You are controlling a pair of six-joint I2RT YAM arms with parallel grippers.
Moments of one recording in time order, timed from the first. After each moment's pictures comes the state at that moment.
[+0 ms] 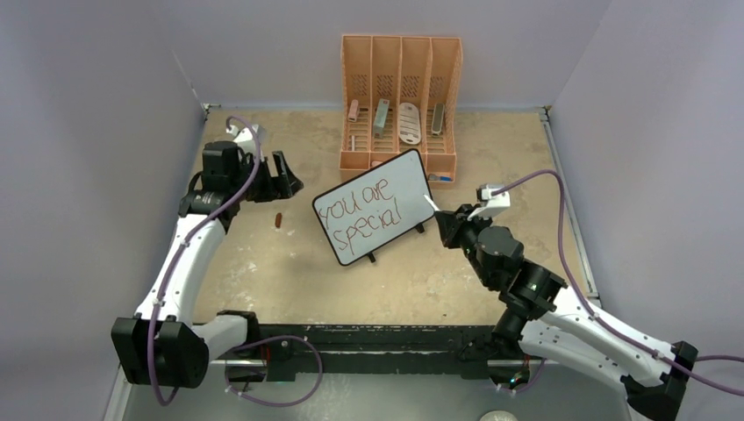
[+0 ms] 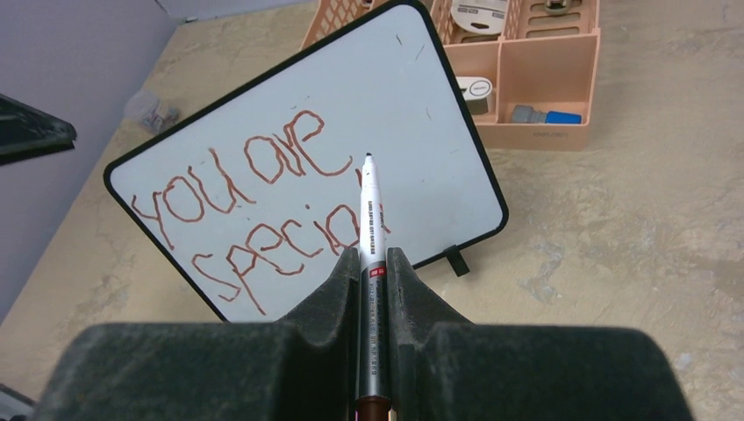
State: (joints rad) left arm -0.06 1.13 1.01 -0.47 0.40 -0.29; right arm 0.91 0.66 0.62 -0.20 0.57 0.49
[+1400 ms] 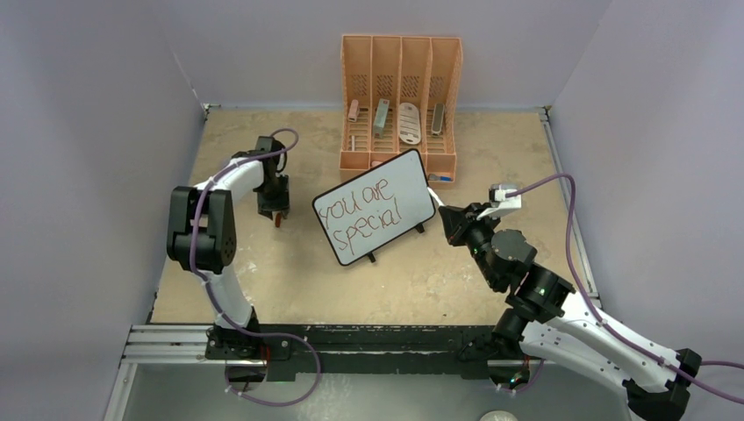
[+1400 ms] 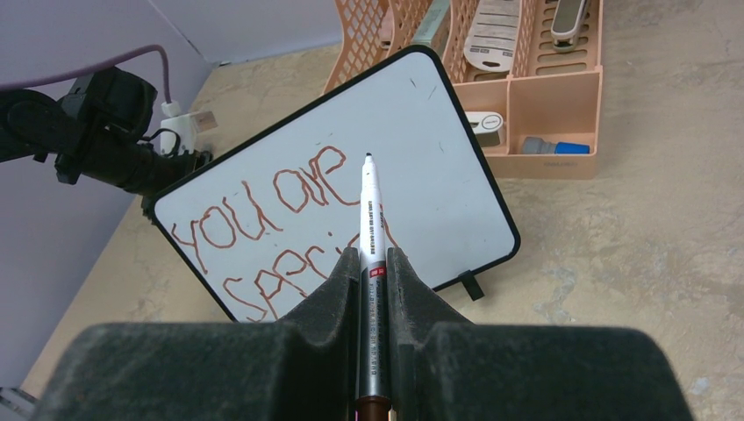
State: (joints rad) left arm -0.10 1.84 1.25 -0.74 -0.06 -0.23; right arm 0.91 0.60 0.62 -0.15 0.58 0.47
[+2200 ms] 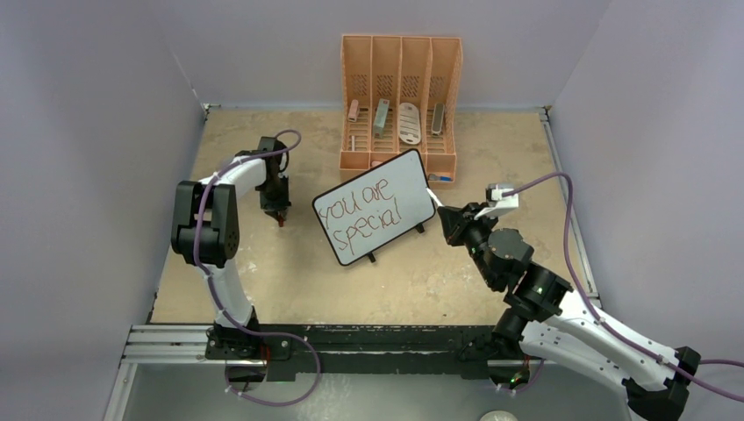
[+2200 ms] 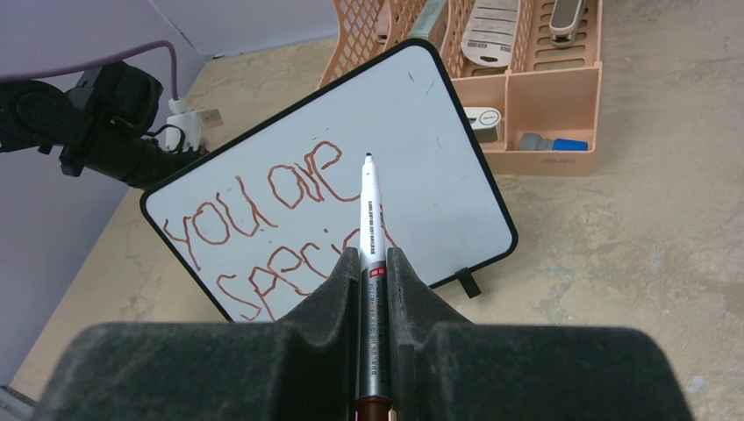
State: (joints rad) left arm -0.09 1.91 1.28 -0.74 -0.04 -0.21; right arm 0.91 0.61 0.62 -0.15 0.58 0.47
